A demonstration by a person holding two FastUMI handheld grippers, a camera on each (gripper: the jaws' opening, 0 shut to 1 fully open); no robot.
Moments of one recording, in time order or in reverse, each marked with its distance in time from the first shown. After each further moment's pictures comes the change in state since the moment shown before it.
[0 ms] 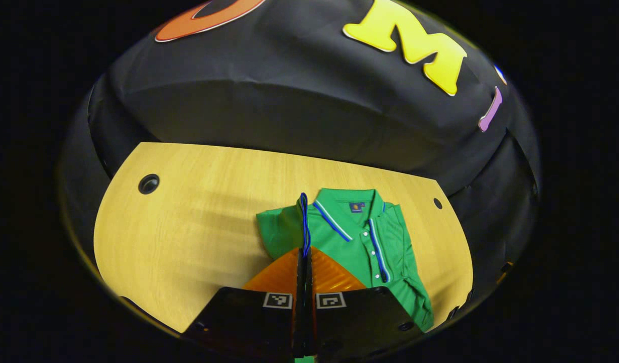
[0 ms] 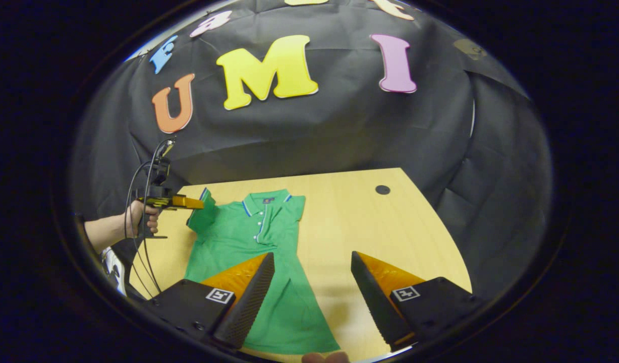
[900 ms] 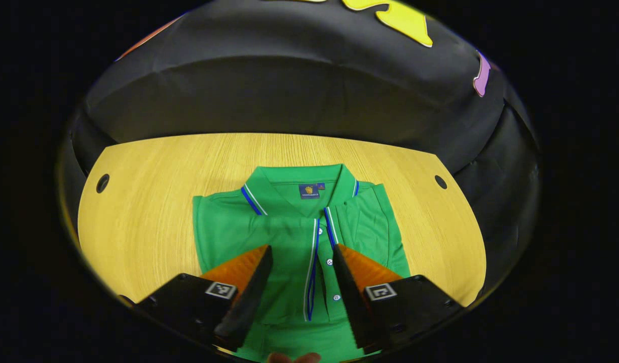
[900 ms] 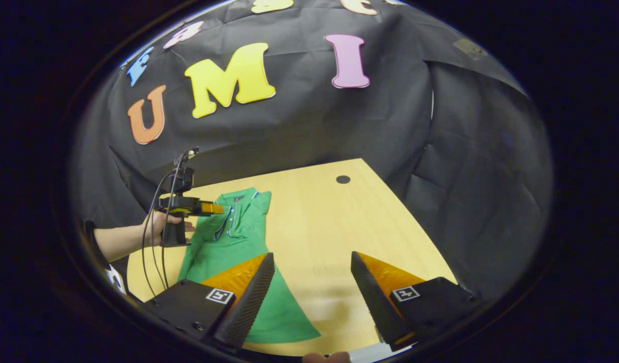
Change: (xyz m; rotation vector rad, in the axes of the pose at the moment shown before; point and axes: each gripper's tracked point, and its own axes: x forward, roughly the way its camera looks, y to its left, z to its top) left arm 0.070 -0.075 -0.022 0.088 0.020 0.052; right arm -0.033 -0.043 -0.020 0.072 0.005 -0.099
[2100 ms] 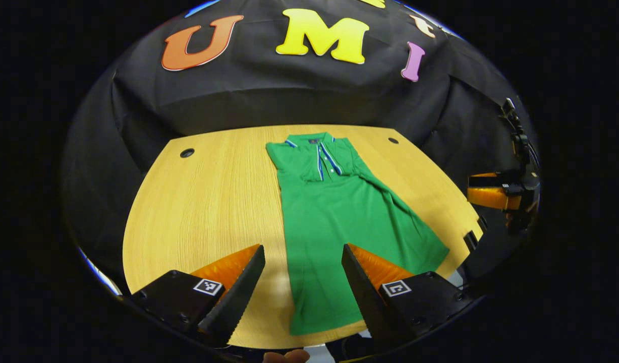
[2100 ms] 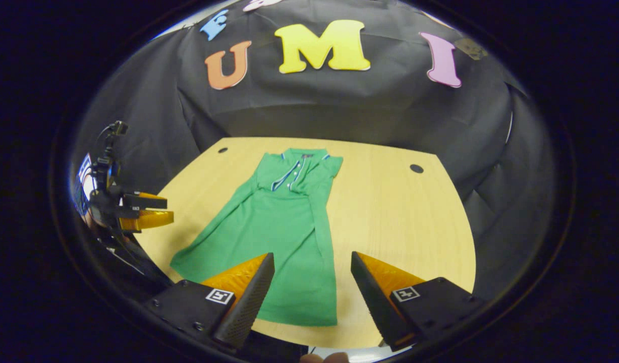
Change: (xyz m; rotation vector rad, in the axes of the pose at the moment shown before) left arm -0.290 0.040 -0.217 0.137 0.009 -0.027; right arm -0.002 0.062 -0.098 -0.335 0.190 0.286
